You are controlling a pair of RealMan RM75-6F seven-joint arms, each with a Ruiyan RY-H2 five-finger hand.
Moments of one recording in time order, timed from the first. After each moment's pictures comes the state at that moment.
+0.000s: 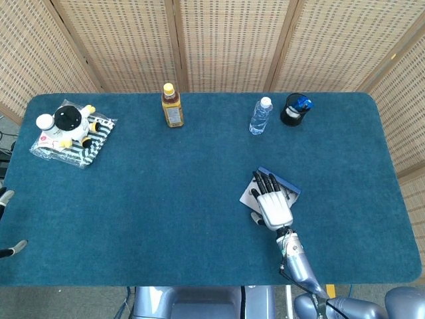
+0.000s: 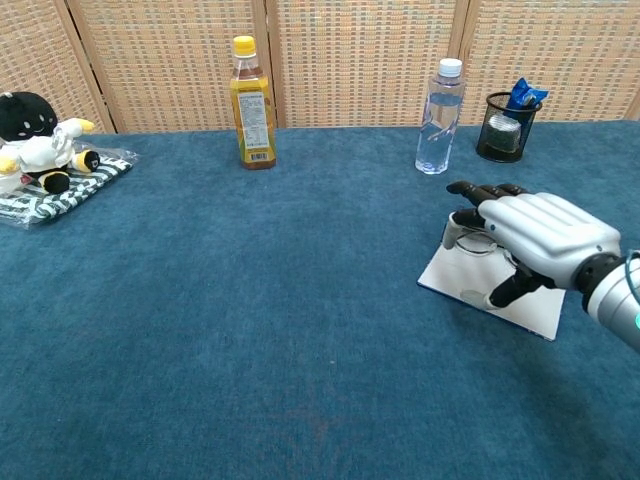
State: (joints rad) left arm -0.05 -0.97 0.01 -1.63 1.47 1.42 -0.09; right arm 0.53 -1.77 0.11 -1.36 -1.23 1.22 -0.51
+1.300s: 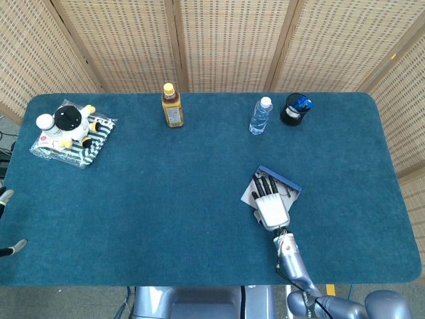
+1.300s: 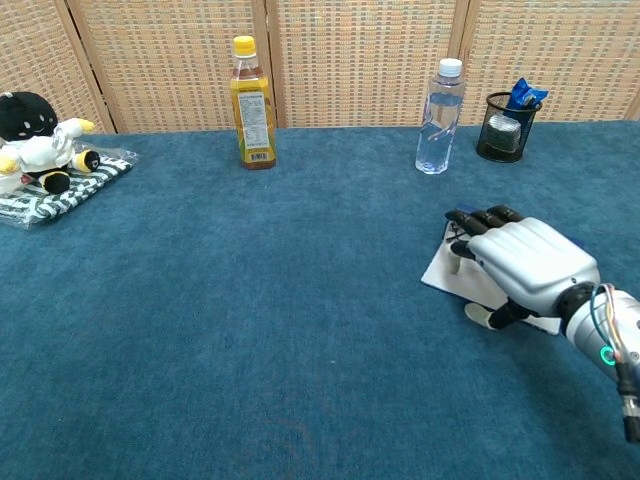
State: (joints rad) left arm -0.06 -0.97 0.00 -1.63 1.46 1.41 -0.09; right arm 0.52 -1.90 0.12 -1.10 -1.25 1.19 -0.64
